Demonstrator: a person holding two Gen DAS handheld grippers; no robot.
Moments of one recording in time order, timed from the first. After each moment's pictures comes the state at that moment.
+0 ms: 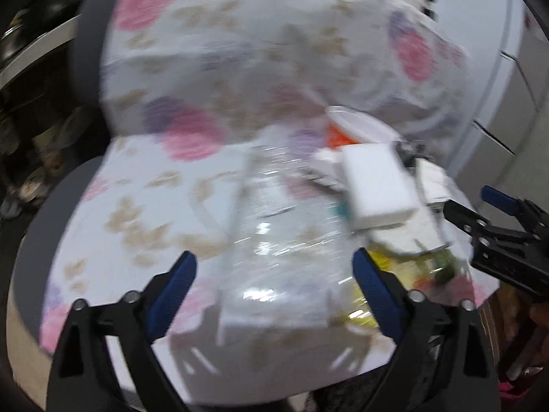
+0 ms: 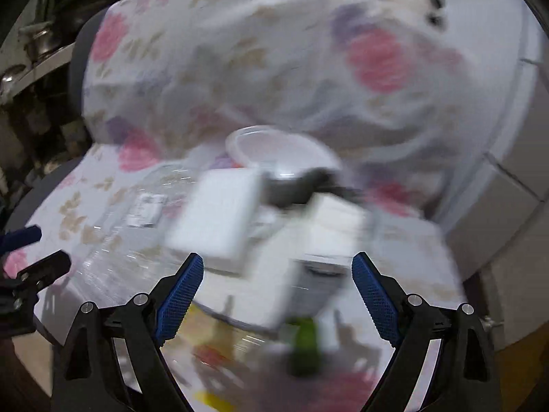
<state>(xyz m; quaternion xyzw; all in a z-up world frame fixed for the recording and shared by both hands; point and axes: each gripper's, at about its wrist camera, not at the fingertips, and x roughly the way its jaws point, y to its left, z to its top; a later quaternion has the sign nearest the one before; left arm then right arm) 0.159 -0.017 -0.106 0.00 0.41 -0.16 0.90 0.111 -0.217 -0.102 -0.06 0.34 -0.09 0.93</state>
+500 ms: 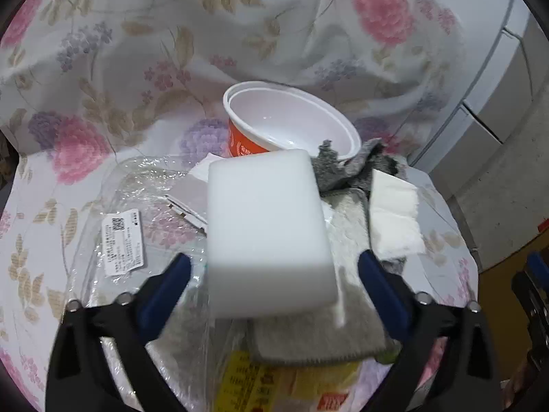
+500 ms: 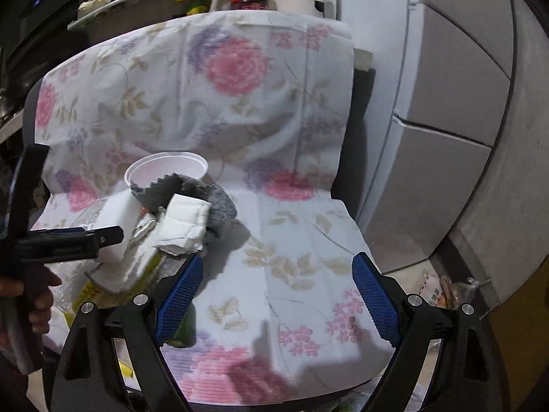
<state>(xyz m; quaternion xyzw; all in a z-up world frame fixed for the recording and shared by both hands) 0.232 -0.137 -0.135 -0.01 0.48 -0.21 0.86 0.063 -0.328 -0.097 0.03 0.31 -0.14 0.94</state>
